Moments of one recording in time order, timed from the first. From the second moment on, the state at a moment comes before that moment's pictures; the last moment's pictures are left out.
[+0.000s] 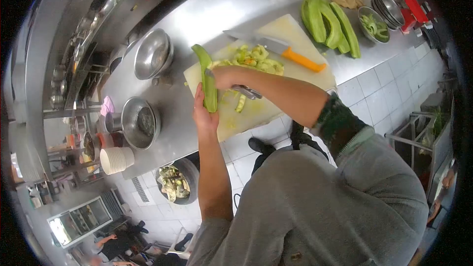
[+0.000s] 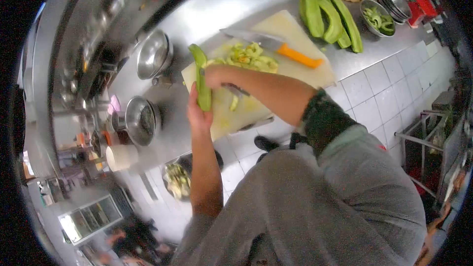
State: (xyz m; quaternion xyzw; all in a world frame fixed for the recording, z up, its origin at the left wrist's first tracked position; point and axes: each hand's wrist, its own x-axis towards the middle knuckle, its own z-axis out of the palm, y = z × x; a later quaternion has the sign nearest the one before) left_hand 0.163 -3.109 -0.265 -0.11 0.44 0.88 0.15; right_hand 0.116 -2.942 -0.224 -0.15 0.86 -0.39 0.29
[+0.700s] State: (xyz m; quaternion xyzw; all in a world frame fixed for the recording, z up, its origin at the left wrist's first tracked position) left_hand 0.130 -2.858 -0.201 0.02 0.52 0.79 0.33; right_hand 0.261 -2.888 -0.259 -0.17 0.84 -0.49 0.15
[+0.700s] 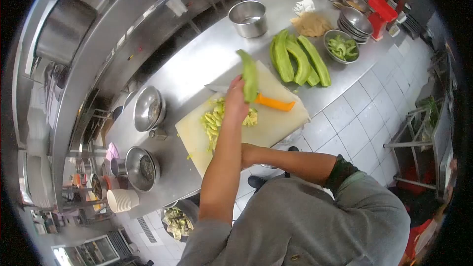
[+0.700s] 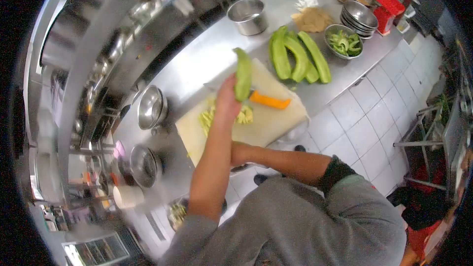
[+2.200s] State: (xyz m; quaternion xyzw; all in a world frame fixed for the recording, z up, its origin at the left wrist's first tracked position) left_hand 0.156 -3.197 -0.118 0.26 0.86 0.41 0.12; right_hand 0.164 -2.961 -0.138 -0.21 0.76 -0.52 0.34
